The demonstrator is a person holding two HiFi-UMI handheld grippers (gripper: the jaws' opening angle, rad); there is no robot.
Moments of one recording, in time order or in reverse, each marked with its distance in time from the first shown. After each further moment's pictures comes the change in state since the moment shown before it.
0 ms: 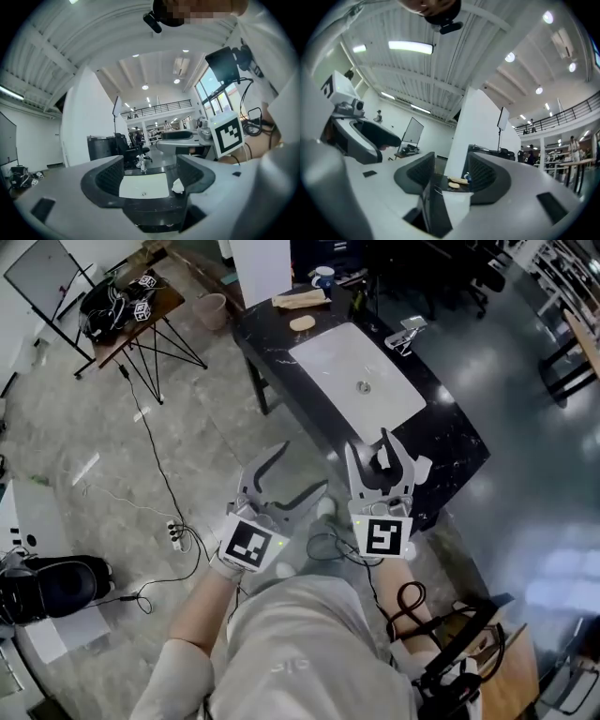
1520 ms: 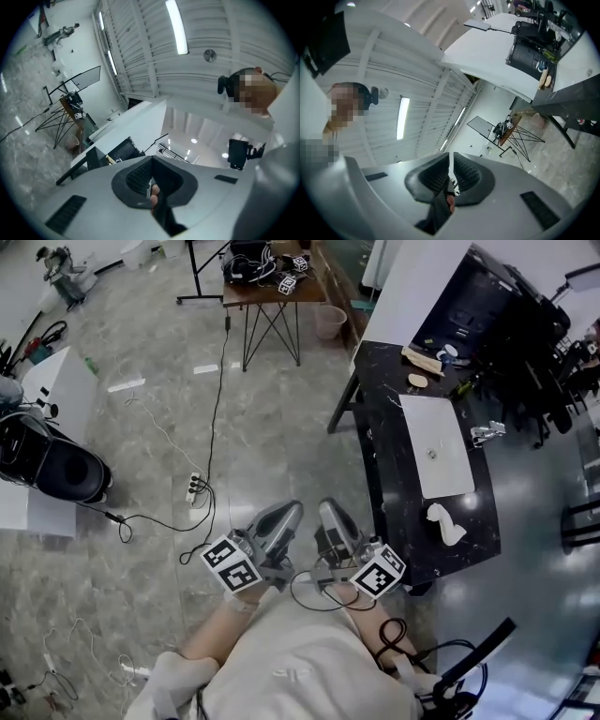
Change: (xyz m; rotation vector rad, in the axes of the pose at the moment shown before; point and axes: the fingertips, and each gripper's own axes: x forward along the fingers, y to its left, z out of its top) left arm -0.270 0.014 -0.002 -0.927 -0.443 0.387; right arm -0.082 0.281 0.075 1.214 0.177 0.851
